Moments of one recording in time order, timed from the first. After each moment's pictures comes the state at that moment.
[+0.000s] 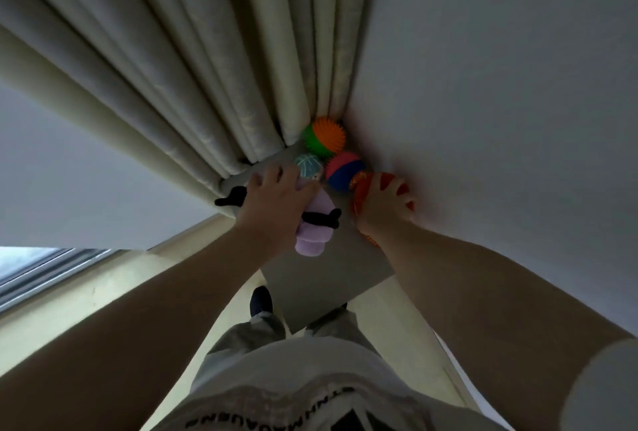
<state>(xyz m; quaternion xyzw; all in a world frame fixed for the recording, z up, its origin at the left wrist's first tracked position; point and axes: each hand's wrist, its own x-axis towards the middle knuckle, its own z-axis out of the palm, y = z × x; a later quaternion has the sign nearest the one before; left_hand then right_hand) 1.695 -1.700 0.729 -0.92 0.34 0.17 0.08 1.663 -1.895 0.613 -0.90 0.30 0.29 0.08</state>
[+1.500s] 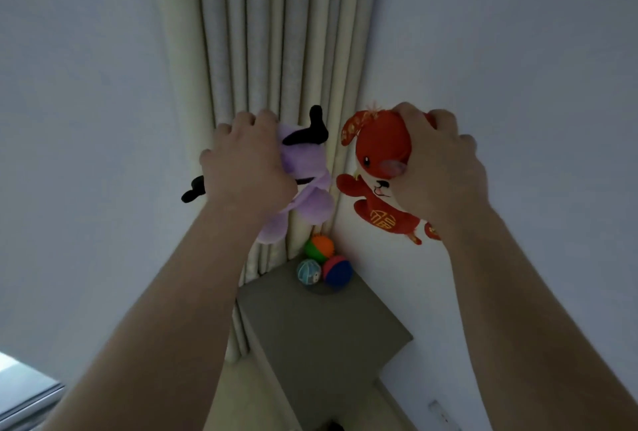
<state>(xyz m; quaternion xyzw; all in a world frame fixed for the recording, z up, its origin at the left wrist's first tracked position) 1.610 -1.575 1.014 -0.95 0.15 -0.19 -0.18 1.522 -1.778 1.031 -0.96 0.18 -0.22 0.08</state>
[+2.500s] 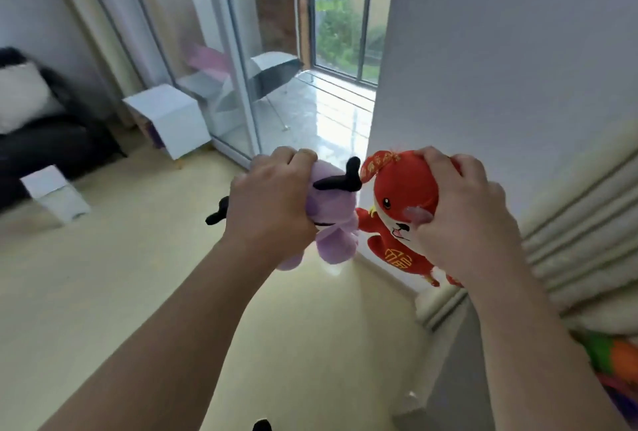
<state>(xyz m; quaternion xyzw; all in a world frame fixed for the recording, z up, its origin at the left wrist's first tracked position) 1.265 -1.400 0.980 -0.92 -0.34 -0.18 -0.03 1.421 -1.560 0.986 -0.90 -0.38 -0.04 0.21</state>
